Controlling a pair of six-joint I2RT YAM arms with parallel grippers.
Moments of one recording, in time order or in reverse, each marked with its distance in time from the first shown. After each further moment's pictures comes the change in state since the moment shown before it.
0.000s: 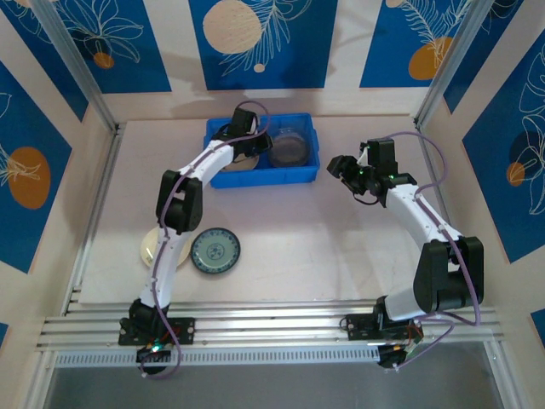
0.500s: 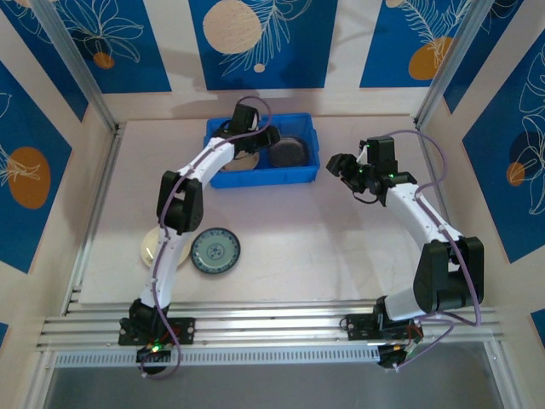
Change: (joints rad) left arm -0.008 0.000 0.075 -0.061 -0.057 0.029; right arm 0.015 0.000 0.015 -0.001 0.004 -0.005
